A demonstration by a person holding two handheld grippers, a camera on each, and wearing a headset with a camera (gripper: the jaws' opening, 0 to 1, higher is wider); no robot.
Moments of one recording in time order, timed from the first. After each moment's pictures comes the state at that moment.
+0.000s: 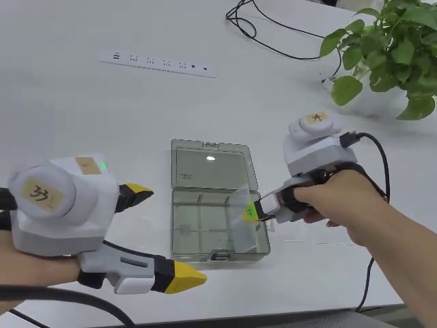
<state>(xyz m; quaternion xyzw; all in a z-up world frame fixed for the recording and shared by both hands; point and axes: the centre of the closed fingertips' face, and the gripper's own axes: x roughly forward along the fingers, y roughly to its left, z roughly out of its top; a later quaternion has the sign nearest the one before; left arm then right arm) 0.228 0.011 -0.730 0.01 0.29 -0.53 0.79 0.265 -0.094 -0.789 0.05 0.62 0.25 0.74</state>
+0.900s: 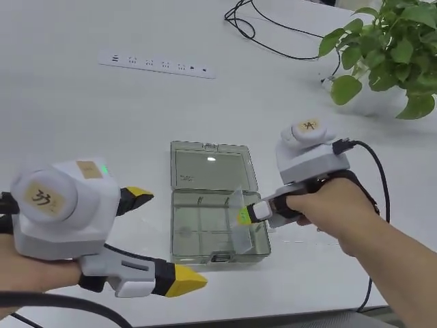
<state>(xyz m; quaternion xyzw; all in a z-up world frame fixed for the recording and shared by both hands) 0.227 0.009 -0.731 0.01 0.30 -0.54 0.79 0.275 -0.088 -0.798 0.02 0.59 0.27 0.76</state>
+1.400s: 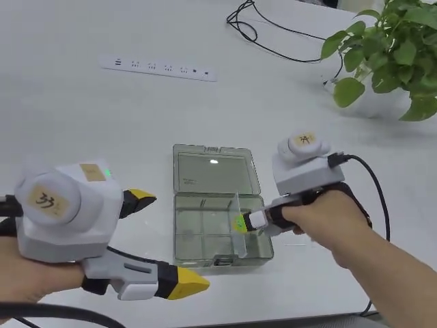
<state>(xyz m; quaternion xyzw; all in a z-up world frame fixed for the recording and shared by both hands) 0.227 0.010 -0.730 0.01 0.30 -0.54 0.79 0.273 -0.083 -0.814 0.03 0.58 0.27 0.76</state>
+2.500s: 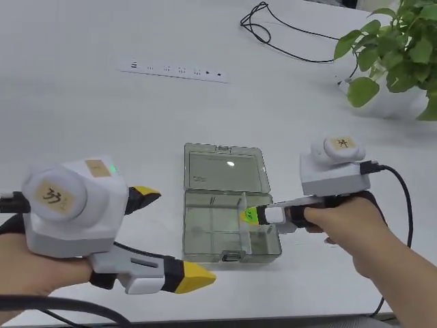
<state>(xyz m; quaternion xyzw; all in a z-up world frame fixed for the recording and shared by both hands) 0.222 0.014 -0.724 0.02 0.30 -0.51 0.81 0.269 -0.074 -0.778 0.08 0.50 0.32 0.80</state>
